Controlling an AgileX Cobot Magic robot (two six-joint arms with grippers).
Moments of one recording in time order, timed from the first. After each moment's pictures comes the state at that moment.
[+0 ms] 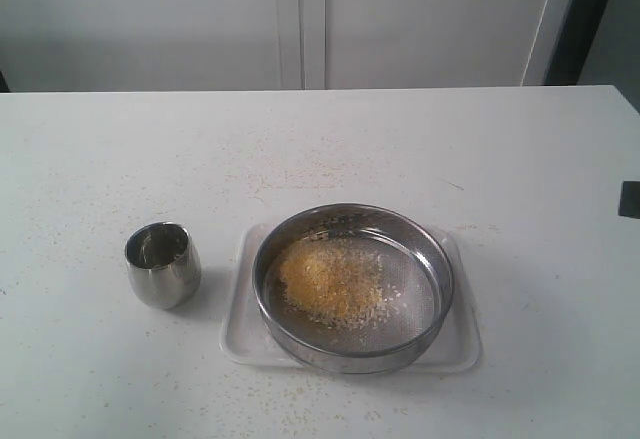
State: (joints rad) left arm -0.16 0.62 -0.42 -0.09 0.67 -0.07; right arm 0.09 0.80 -0.62 0.10 0.58 0.11
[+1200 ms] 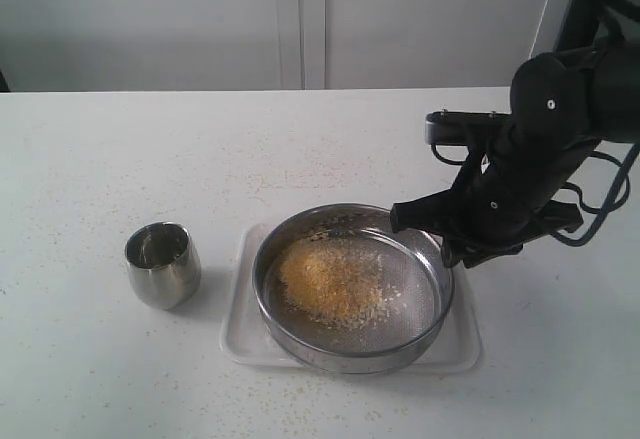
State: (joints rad) left arm -0.16 0.62 -0.42 -0.09 0.67 -0.07; right arm 0.40 1.67 -1.05 0.04 0.74 0.29
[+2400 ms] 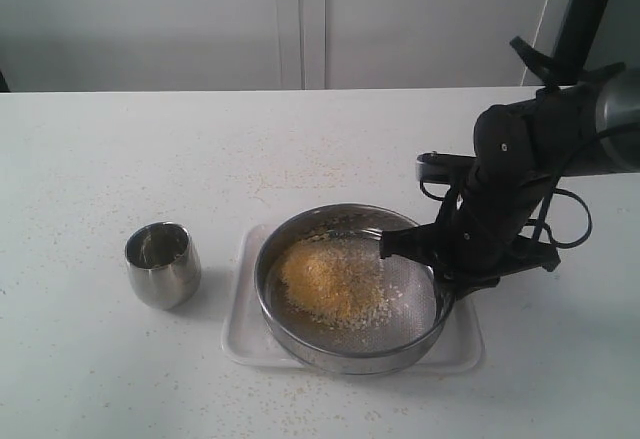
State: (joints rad) left arm -0.16 0.62 -0.42 -0.09 0.67 -0.07; right arm 0.40 1.83 -1.05 0.03 0.67 0.39
